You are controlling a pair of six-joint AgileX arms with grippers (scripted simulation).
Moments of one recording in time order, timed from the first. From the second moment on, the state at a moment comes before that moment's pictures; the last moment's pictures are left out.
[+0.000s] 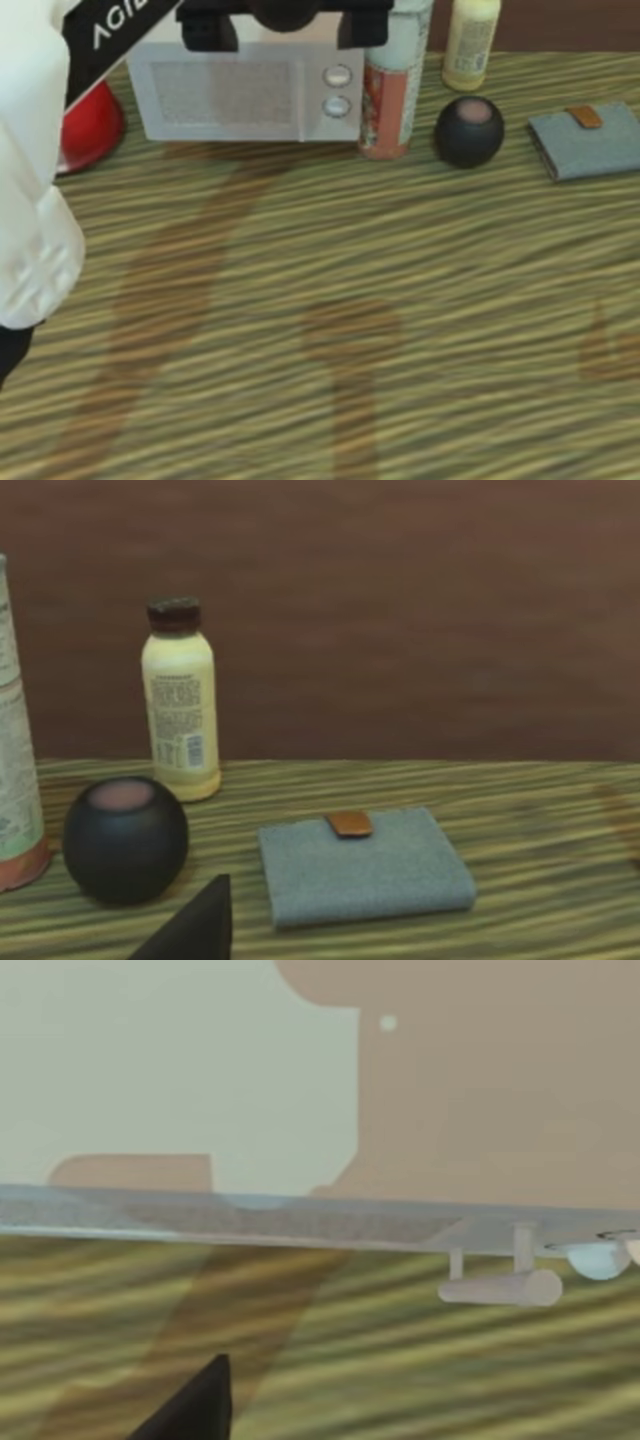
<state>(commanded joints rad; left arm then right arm) -0.56 2.31 2.38 -1.18 -0.27 -0.50 0.00 0.00 0.00 0.00 0.00 0.00</state>
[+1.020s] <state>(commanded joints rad) -0.53 2.43 2.33 -1.00 -0.26 -0.47 0.00 0.00 0.00 0.00 0.00 0.00</state>
